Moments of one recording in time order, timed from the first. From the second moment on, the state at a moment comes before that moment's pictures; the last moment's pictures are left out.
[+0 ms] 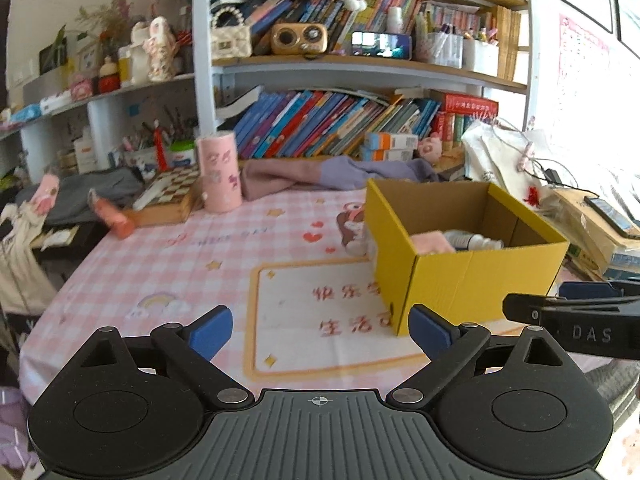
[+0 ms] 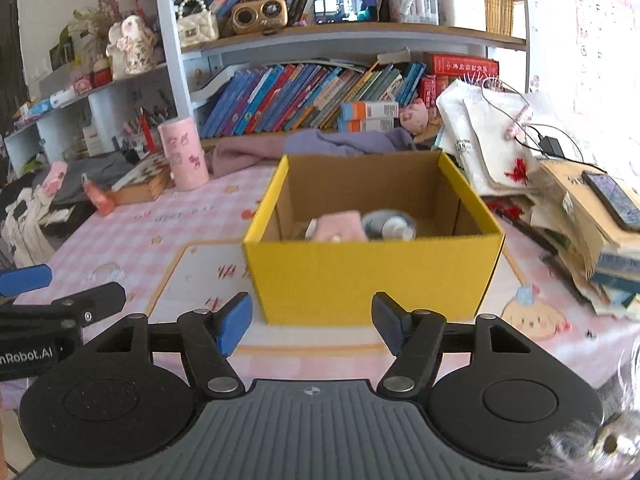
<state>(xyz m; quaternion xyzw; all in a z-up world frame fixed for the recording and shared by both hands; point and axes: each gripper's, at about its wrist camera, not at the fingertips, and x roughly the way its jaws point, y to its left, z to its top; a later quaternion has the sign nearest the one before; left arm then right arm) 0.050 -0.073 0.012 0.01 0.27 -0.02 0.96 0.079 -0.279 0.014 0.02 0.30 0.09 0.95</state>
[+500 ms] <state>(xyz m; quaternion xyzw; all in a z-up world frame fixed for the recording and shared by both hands) 0.008 -0.038 -0.001 0.02 0.29 0.01 0.96 0.030 -0.234 -0.007 0.02 0.33 0.07 0.94</state>
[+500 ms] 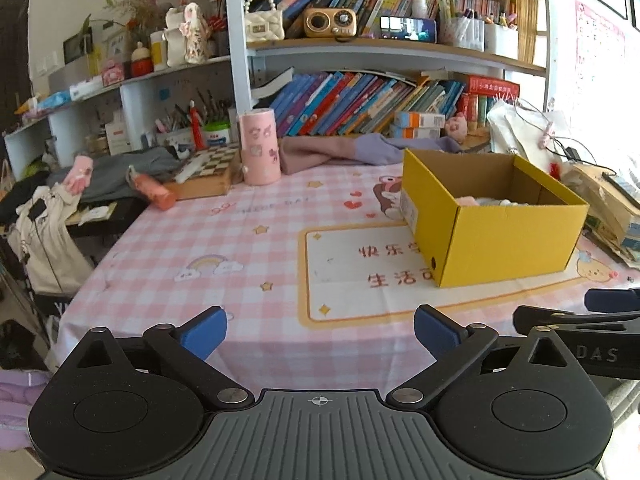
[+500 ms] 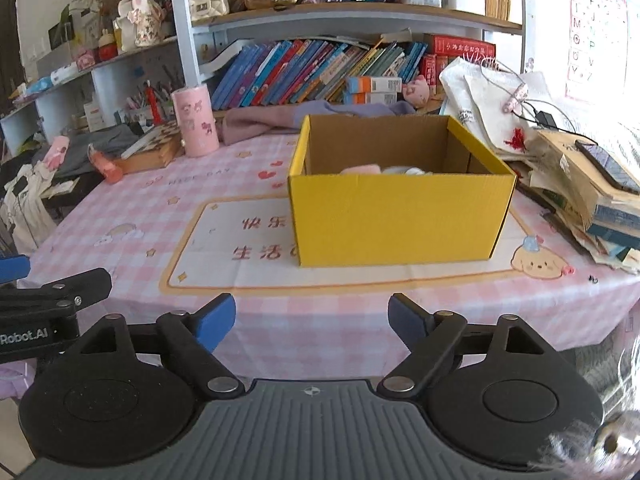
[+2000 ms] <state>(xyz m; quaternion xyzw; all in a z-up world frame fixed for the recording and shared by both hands) 0.003 -0.023 -0.014 0.01 0.34 0.01 0.94 0.019 -0.210 -0.019 -0.01 0.36 0.08 0.93</state>
